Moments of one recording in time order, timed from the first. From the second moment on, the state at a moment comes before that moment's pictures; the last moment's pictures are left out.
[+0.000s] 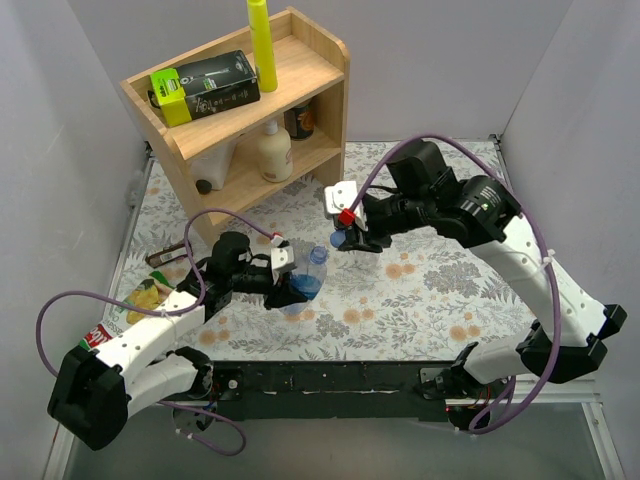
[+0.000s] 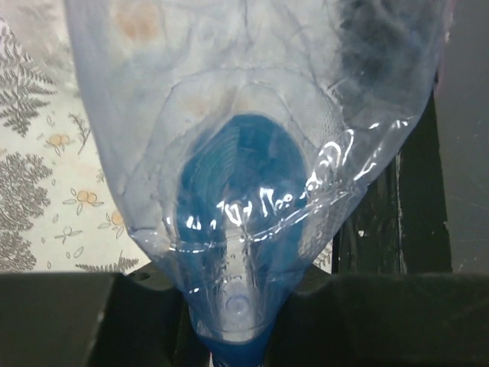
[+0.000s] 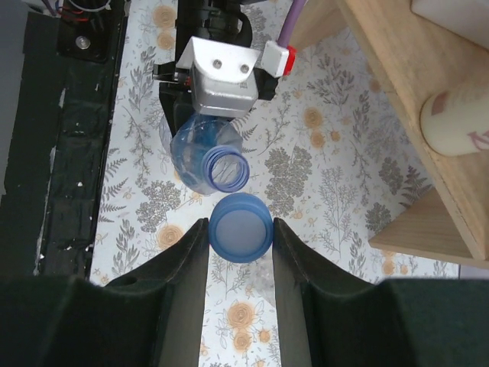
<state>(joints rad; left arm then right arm) -0.54 1.00 0.56 -0.09 0.89 0.28 0.88 1.38 1.85 -1.14 -0.52 -0.72</state>
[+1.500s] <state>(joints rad) -0.61 1.02 0.51 0.03 0.79 0.38 0.91 1.42 1.69 -1.10 -0.65 -0.83</state>
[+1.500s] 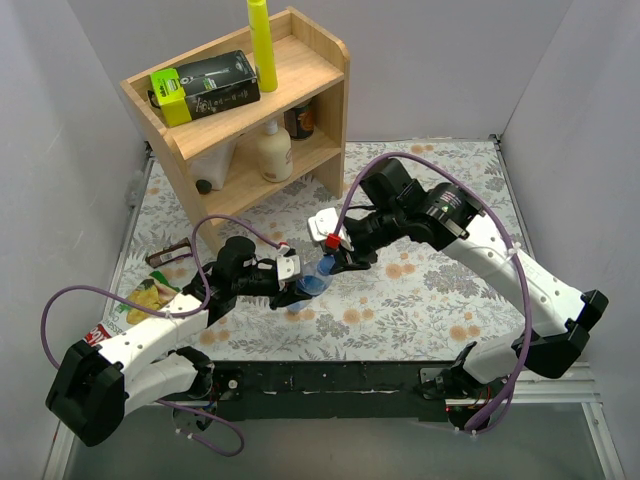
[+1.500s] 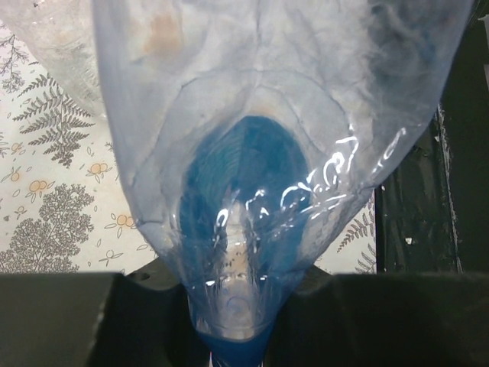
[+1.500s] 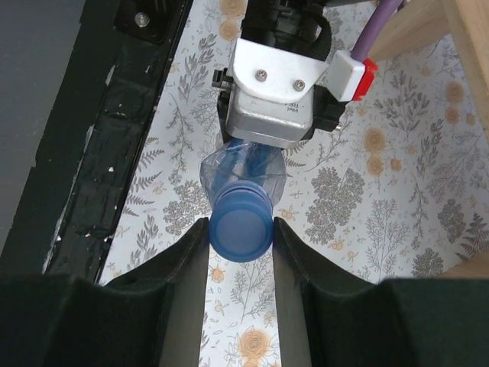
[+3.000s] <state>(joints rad) -0.63 1.06 0.49 0.06 0.40 0.31 0.88 1.55 1.66 -0.98 -0.39 -0.32</state>
